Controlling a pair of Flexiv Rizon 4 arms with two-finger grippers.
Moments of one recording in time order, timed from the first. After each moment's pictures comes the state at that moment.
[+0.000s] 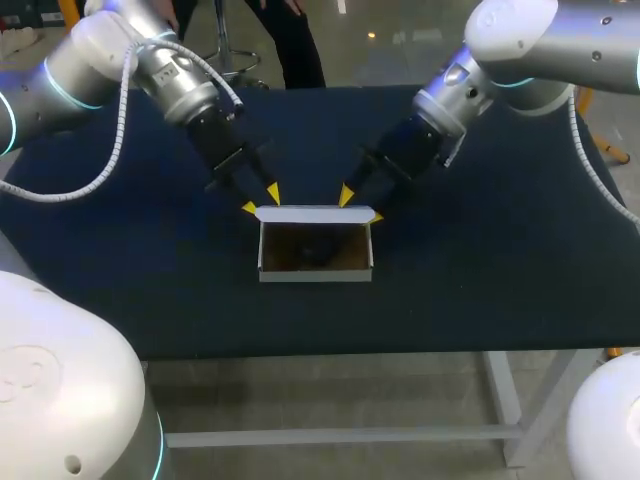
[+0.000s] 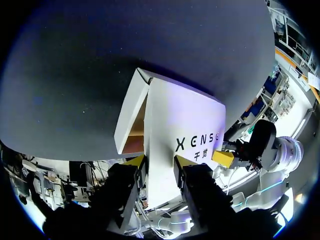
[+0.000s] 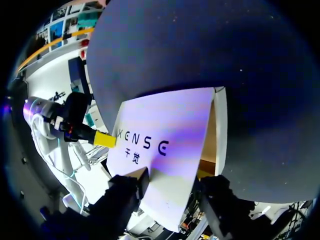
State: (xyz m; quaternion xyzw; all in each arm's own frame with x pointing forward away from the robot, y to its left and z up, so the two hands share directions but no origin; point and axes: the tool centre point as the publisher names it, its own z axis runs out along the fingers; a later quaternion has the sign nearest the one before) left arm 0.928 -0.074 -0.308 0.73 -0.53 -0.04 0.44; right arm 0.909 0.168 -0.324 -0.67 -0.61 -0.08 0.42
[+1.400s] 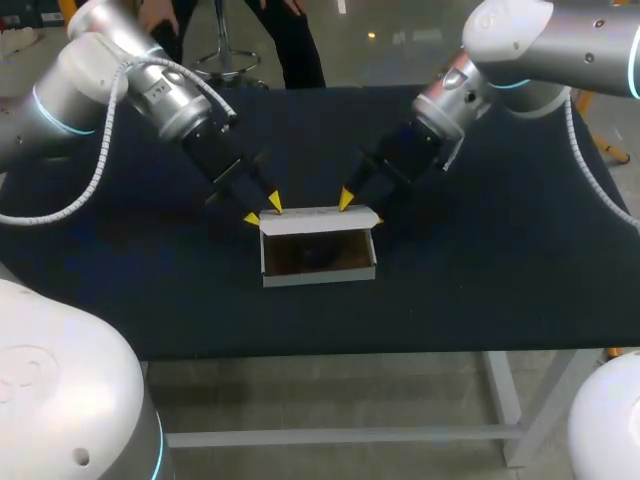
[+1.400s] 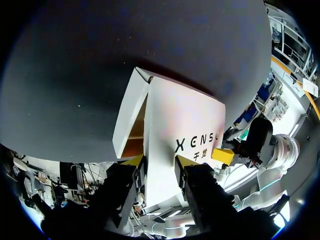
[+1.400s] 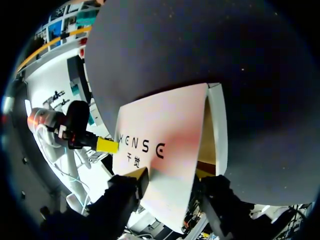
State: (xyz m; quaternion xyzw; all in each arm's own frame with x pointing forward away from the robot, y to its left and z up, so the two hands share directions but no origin) left arm 0.913 -0.078 -0.316 0.75 -0.50 0.00 0.44; right arm 0.910 0.167 -0.333 -0.66 -0.60 -0.08 0.43
